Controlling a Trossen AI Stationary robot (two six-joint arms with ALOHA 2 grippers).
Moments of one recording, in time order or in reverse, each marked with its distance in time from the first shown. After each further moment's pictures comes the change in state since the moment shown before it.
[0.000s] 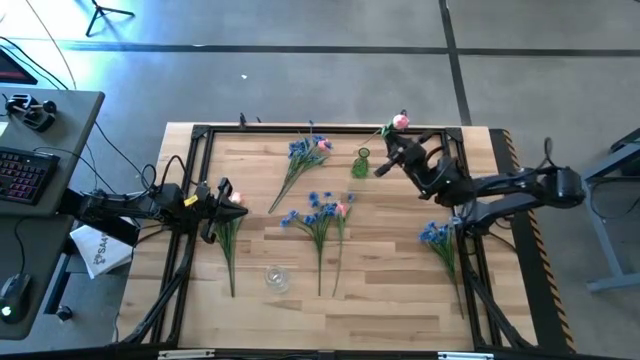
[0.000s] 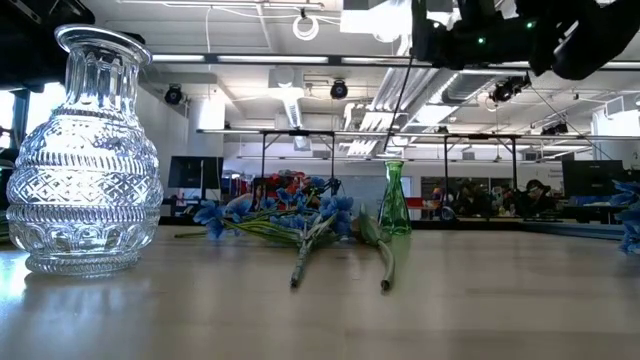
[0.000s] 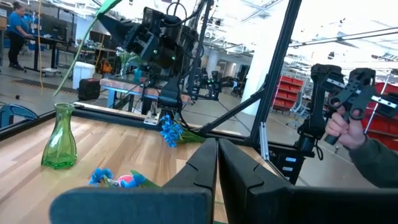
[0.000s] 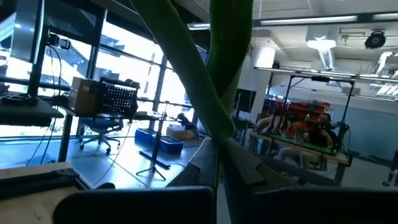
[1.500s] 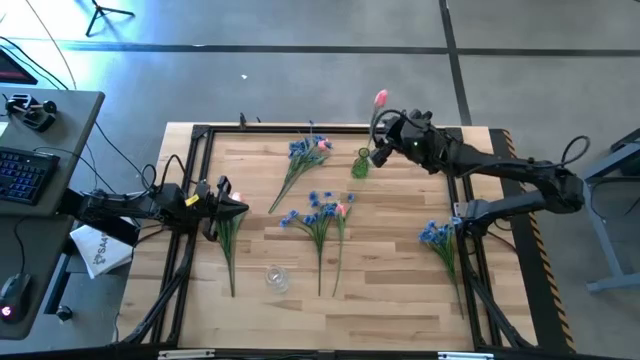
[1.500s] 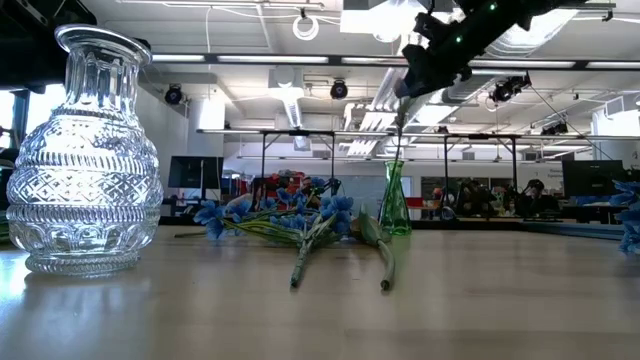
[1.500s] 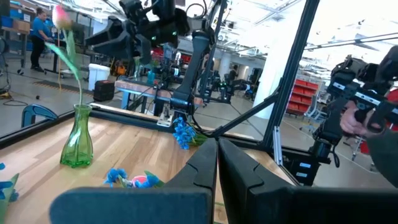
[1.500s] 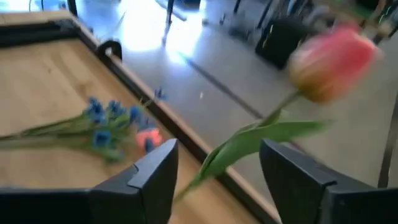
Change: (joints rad) left arm 0.000 0.000 0.000 0.000 -0.060 0.004; right arm -0.168 0.014 0.498 -1.327 -0.129 0.405
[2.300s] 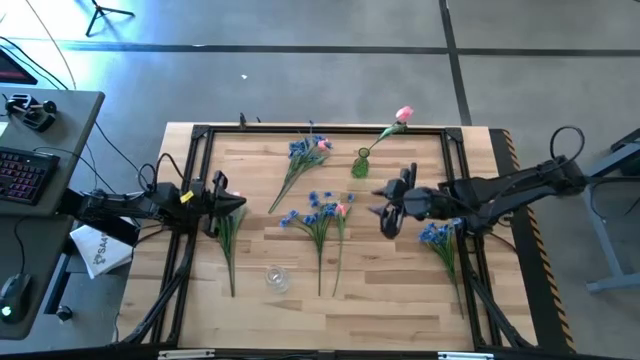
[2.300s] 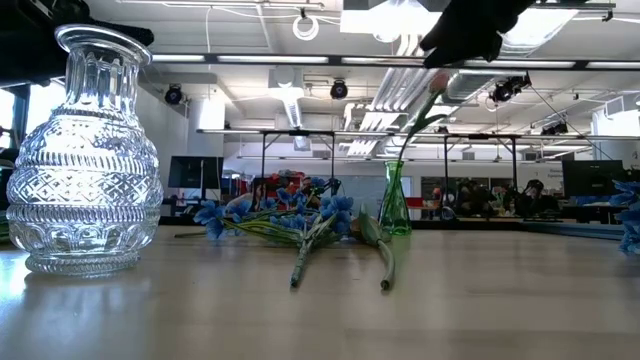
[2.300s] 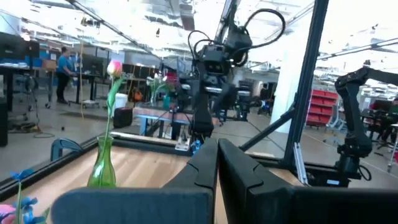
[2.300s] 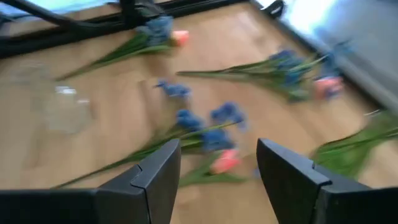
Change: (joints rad) left arm 0.000 0.000 0.000 0.085 -0.067 0.107; right arm 0.605 -0.055 -0.024 -0.217 -0.031 0.443
